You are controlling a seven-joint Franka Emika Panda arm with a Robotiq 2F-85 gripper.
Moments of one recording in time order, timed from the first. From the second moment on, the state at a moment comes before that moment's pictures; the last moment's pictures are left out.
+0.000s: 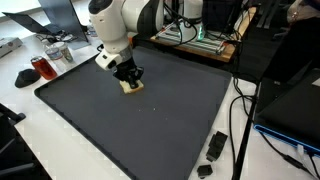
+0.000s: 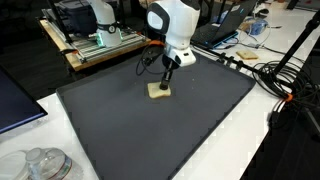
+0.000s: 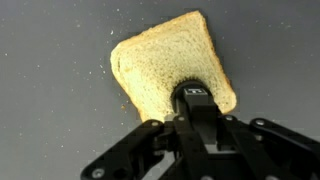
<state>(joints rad) -0.09 0.58 0.09 -1.91 -0.20 2.35 -0.50</state>
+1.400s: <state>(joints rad) -0.16 0.53 0.11 -2.03 -0.05 2.52 -0.58</state>
